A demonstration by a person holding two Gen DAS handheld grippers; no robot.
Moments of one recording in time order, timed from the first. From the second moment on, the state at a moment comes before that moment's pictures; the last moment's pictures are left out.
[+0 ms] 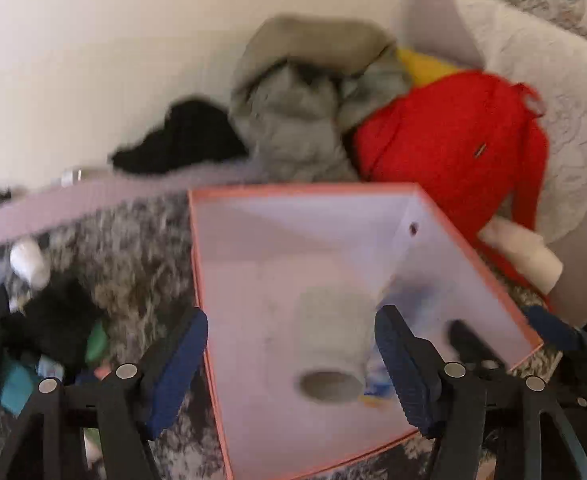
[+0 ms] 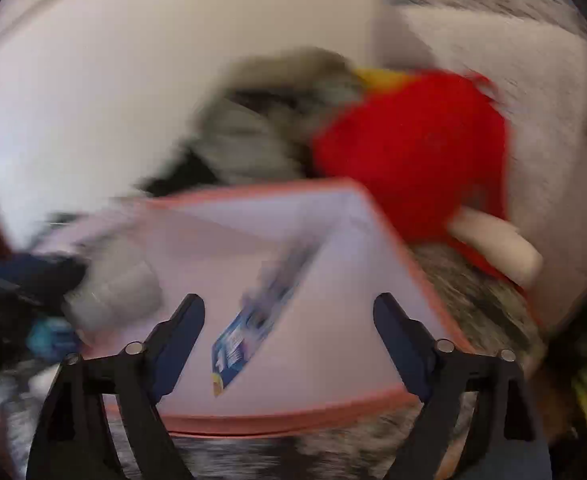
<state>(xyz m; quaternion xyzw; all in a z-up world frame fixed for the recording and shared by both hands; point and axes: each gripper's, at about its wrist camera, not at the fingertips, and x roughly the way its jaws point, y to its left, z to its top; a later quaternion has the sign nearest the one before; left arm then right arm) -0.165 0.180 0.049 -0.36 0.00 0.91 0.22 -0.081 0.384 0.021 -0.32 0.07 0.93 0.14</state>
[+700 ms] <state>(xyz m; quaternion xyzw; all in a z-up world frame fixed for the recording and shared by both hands) -0.158 -0.009 -0.117 -0.49 -0.07 0.87 0.05 -0.150 0.139 -0.044 -0.43 0.04 0.88 -0.17</state>
